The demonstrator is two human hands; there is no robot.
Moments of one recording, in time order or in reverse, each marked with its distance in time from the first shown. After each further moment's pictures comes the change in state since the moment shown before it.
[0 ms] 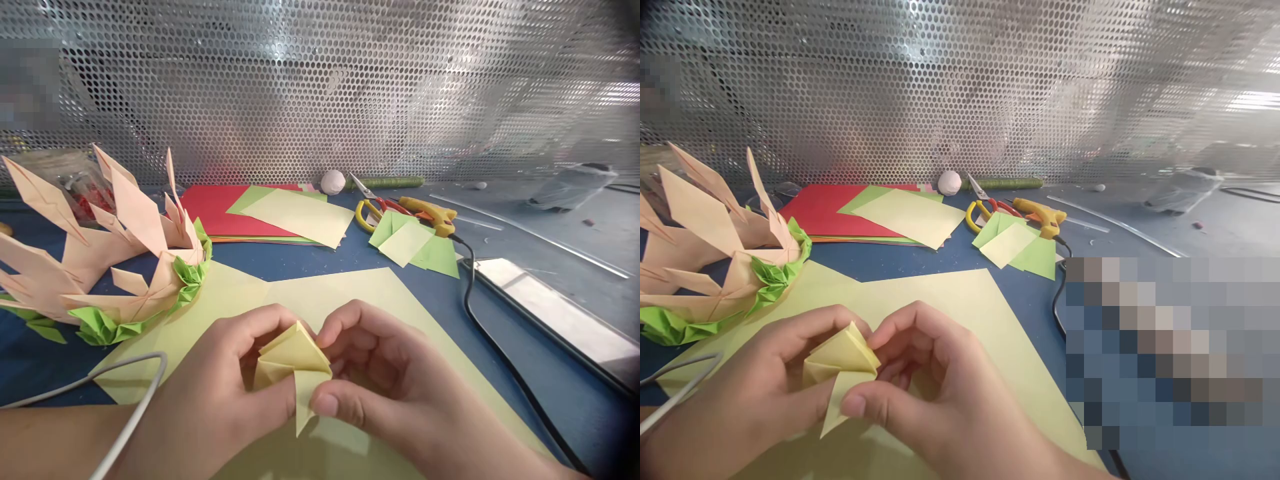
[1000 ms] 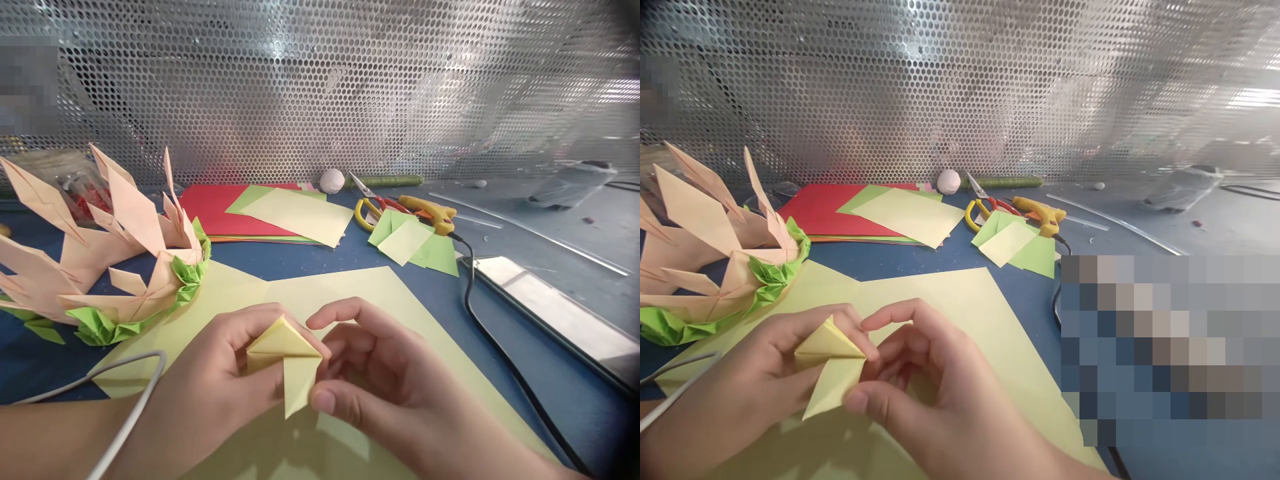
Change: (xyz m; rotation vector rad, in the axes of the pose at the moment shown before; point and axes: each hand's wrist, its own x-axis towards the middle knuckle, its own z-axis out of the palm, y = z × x) left_hand 0.003 -0.002 -0.004 -0.049 0.014 0.033; right_hand -0.003 0.000 0.003 -0.082 0.026 0.008
